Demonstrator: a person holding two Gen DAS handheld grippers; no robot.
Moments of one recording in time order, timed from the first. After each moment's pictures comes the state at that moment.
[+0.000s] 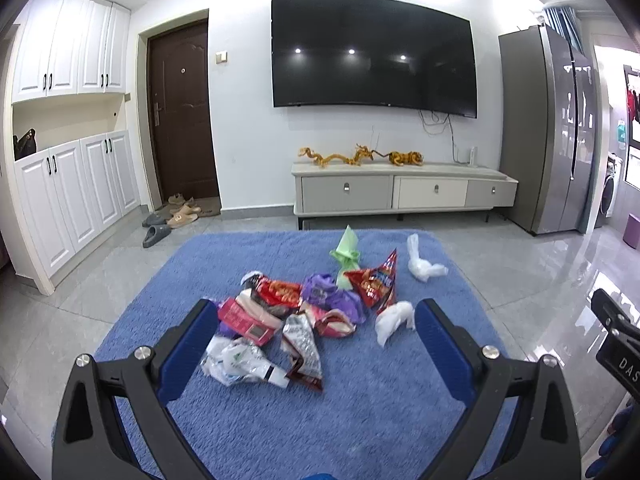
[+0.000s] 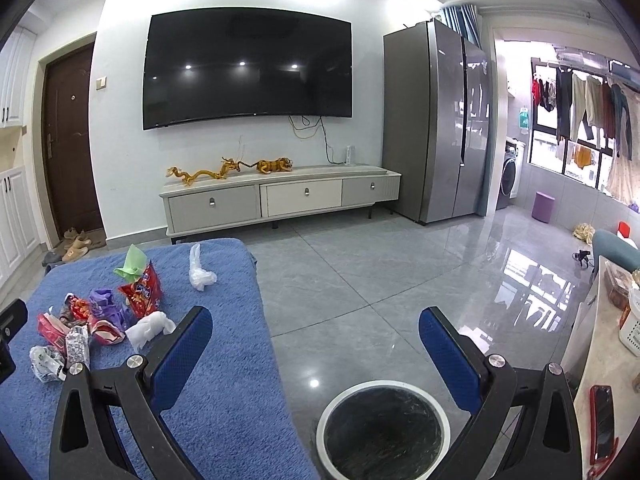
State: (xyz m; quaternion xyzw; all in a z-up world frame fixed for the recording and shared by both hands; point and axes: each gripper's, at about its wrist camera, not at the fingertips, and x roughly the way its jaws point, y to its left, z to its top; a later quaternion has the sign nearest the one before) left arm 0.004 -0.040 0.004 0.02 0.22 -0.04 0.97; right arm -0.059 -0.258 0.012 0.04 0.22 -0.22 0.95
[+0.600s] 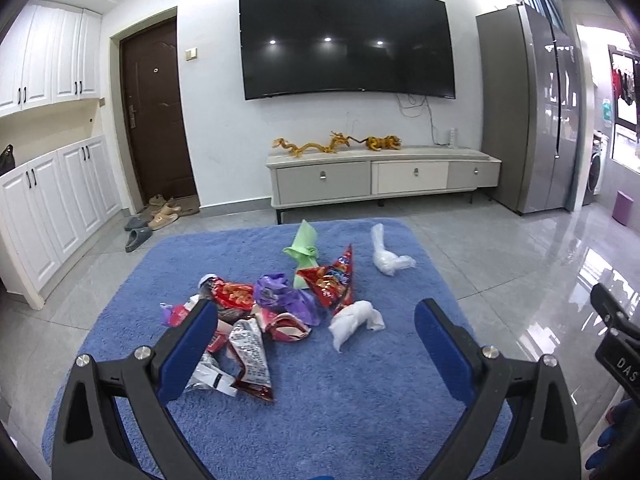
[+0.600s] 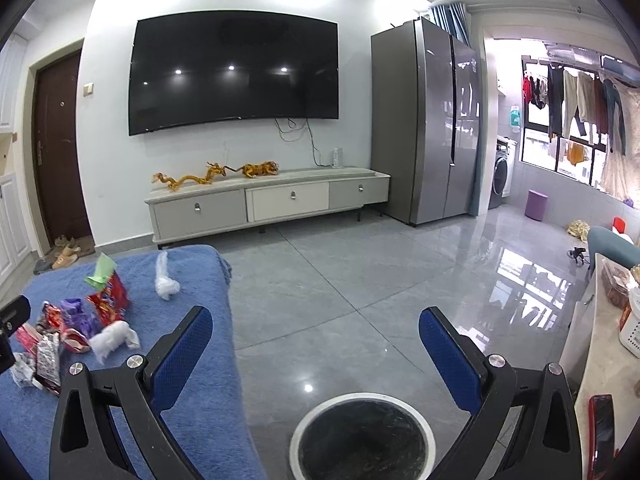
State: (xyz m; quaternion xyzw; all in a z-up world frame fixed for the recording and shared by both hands) left arm 0.021 -0.091 0.001 0.05 0.24 -0.08 0.97; right arm -0.057 -0.306 0.000 0.04 0.22 -0.24 0.94
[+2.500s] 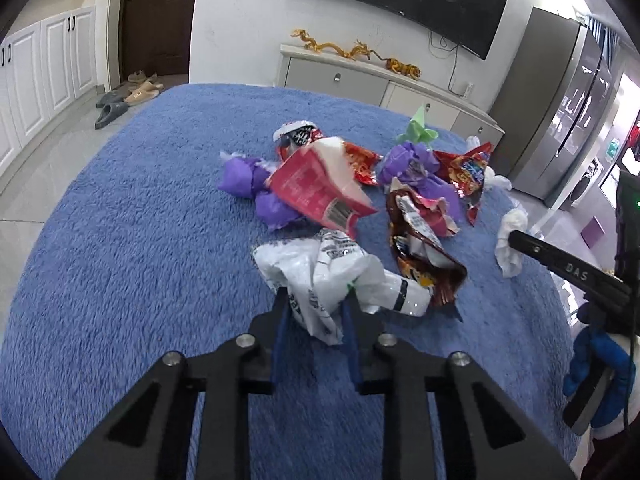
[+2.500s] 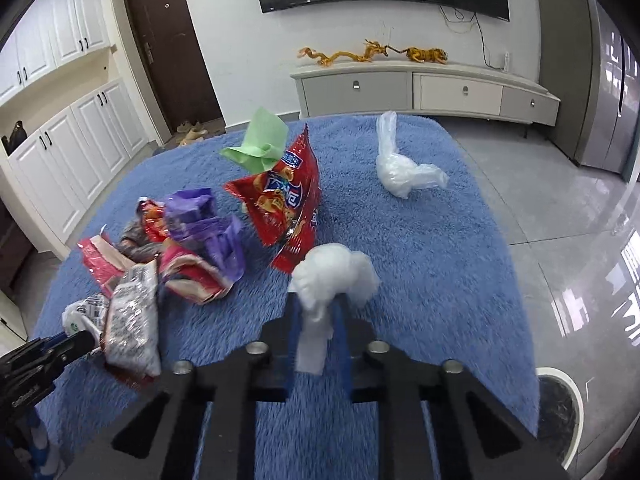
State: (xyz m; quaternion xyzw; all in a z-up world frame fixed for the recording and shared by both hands) left arm 0.091 0.086 -0.106 -0.07 0.42 -0.12 0.90; right arm 0.106 -0.187 -0.089 0.07 0.41 0.05 0.91
